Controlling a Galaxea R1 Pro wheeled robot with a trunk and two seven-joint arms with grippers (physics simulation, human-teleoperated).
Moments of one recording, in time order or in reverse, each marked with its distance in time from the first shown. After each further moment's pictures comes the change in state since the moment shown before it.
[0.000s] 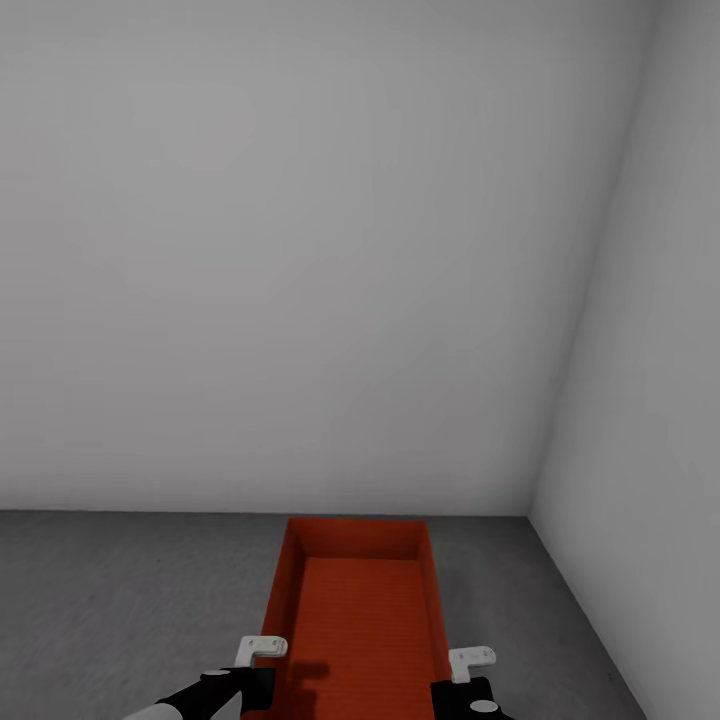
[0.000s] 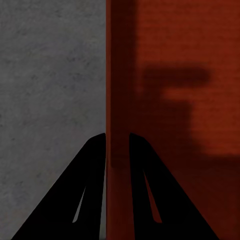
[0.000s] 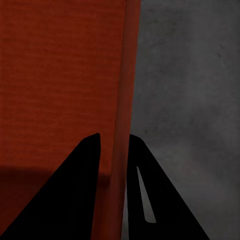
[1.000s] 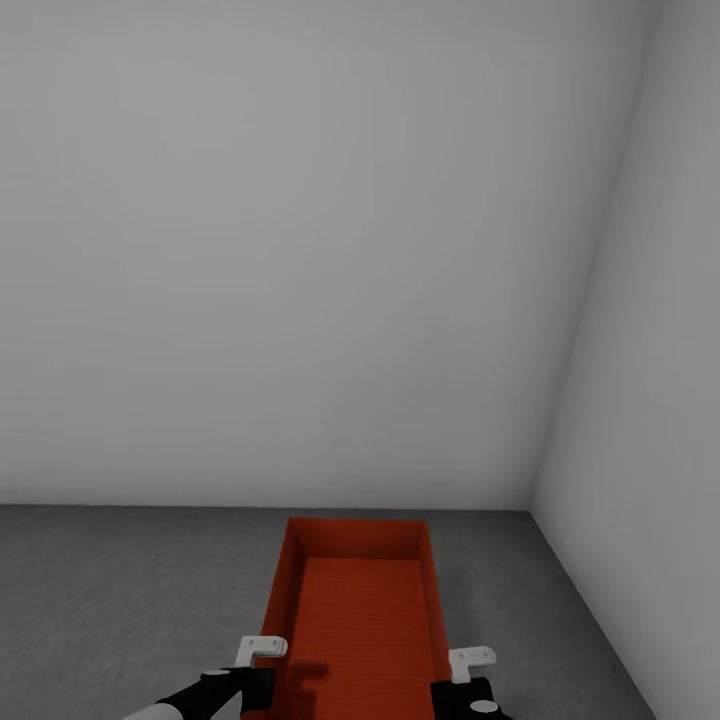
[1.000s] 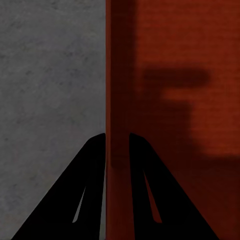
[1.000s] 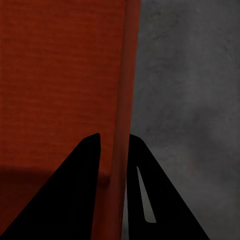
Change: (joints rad) left arm 0.000 0.000 -0.002 0.000 0.001 0.001 0.000; right arm 0.000 0.001 0.001 0.001 -0.002 0.000 0.000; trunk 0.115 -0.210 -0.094
